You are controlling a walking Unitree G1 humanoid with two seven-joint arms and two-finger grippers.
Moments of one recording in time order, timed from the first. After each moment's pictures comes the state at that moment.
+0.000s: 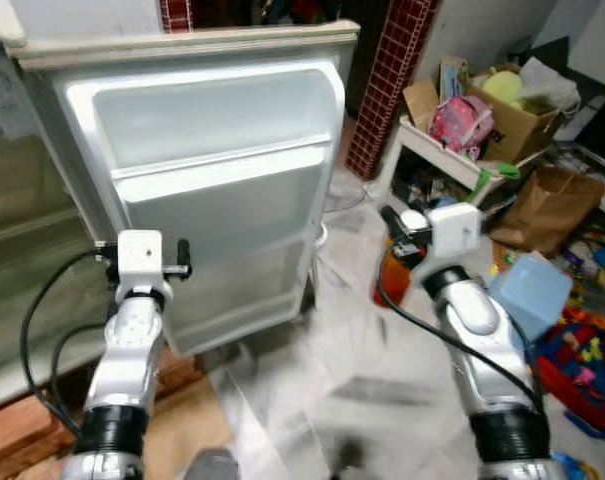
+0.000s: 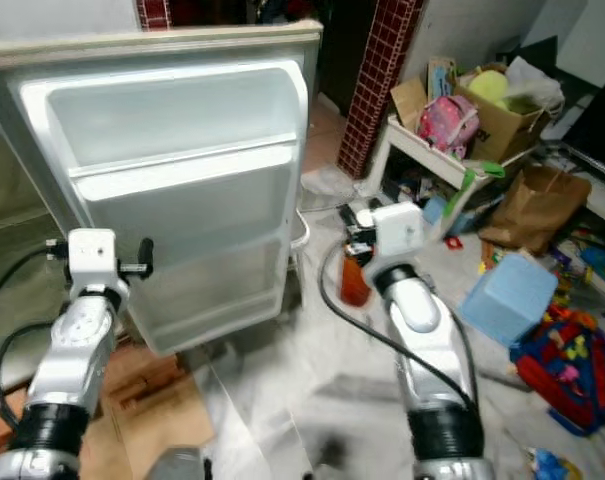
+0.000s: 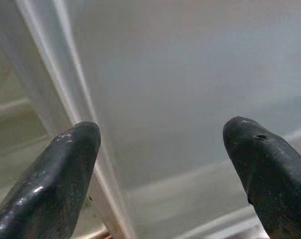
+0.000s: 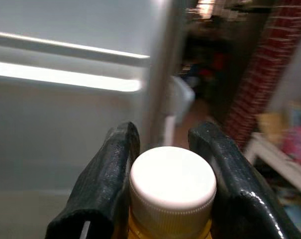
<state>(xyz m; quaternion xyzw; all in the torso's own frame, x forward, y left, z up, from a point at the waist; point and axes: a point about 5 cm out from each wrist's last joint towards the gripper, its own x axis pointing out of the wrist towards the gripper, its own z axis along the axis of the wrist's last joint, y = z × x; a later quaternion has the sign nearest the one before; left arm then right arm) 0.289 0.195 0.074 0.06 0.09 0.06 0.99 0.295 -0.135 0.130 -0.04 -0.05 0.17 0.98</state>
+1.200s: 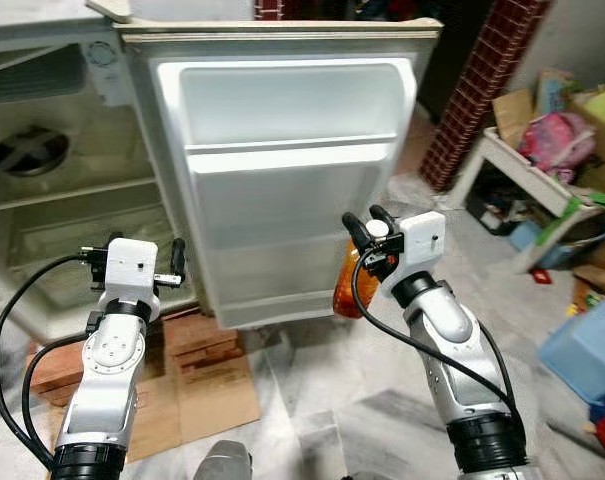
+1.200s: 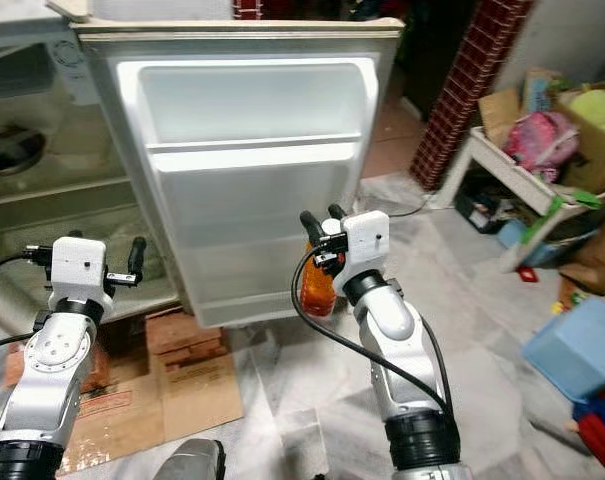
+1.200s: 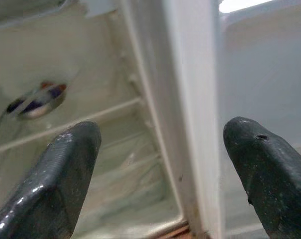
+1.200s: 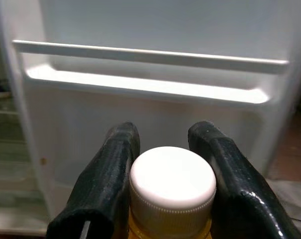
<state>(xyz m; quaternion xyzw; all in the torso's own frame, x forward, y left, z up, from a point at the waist) 0.269 0.207 0.092 0.13 0.03 0.04 0.99 0.289 -0.119 0.123 0.01 -0.05 0.19 0.98</state>
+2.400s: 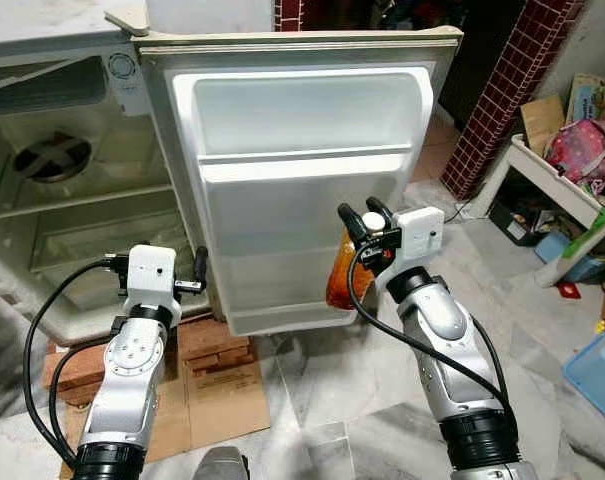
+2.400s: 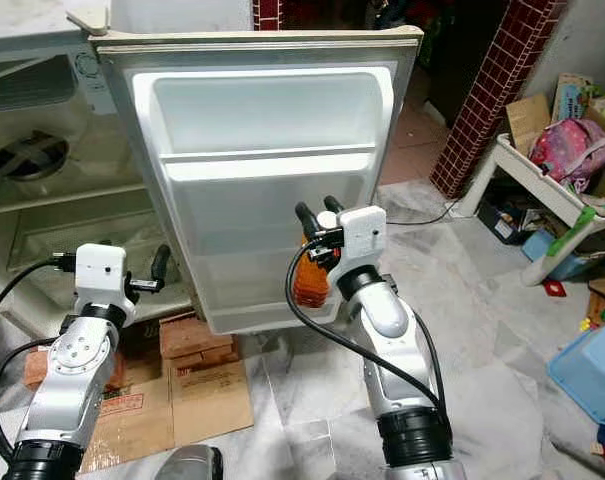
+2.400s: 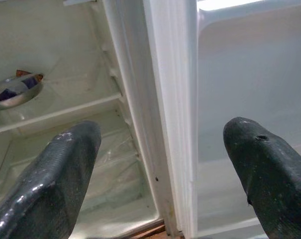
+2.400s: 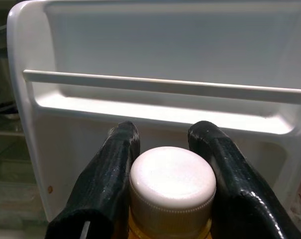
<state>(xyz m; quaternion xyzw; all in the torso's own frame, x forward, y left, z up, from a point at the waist) 0.272 0.186 0.084 0.08 0.04 0.00 1.00 0.292 -0.111 0.133 0.02 -0.08 0.20 0.98</state>
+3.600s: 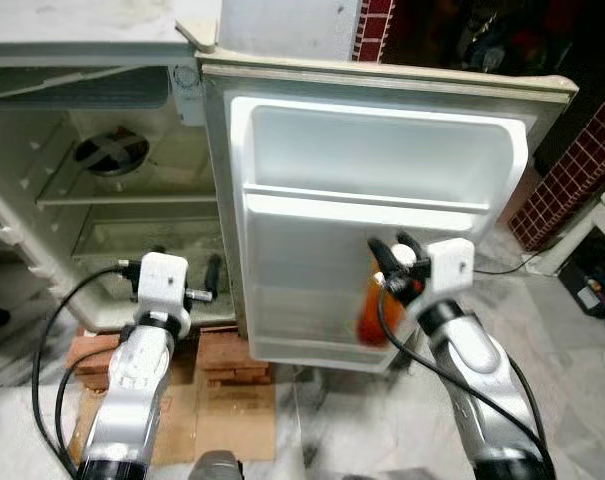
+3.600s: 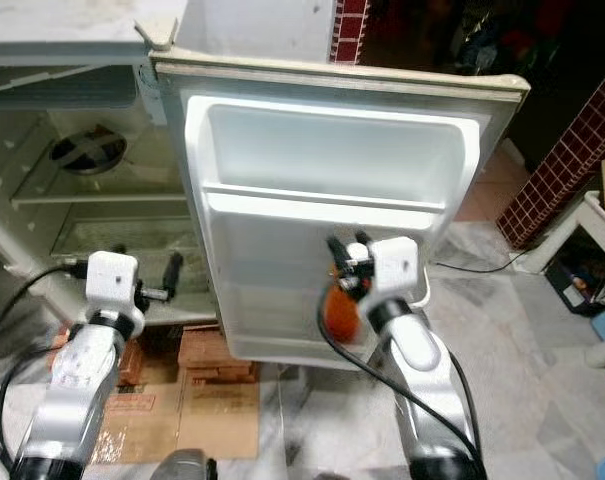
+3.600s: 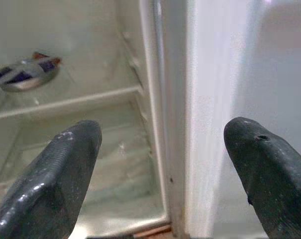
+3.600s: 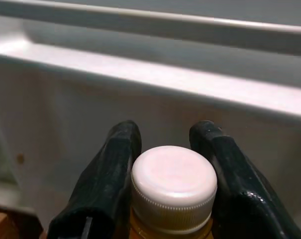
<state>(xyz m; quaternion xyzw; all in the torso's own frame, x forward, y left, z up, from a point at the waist) 0.244 0.178 0.072 0.08 0.06 -0.06 0.99 0.252 -0.147 0.099 0.01 0.01 0.14 0.99</state>
